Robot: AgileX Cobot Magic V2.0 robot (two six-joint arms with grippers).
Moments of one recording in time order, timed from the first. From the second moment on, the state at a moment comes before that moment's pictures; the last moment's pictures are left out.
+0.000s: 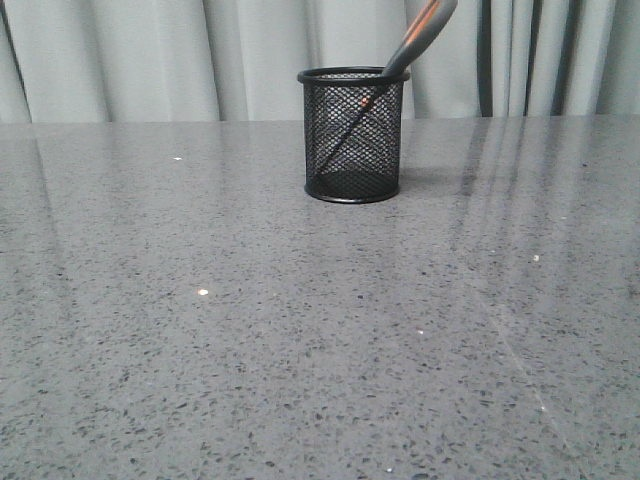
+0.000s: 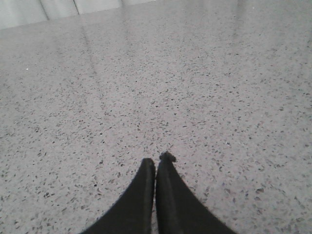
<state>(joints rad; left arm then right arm) -0.13 0.00 0.00 0.10 0.35 0.04 0.20 -0.01 -0.34 0.42 0.47 -0.66</state>
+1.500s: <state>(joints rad) -0.13 0.00 0.00 0.10 0.35 0.04 0.19 -0.01 0.01 0.04 0.33 0.07</state>
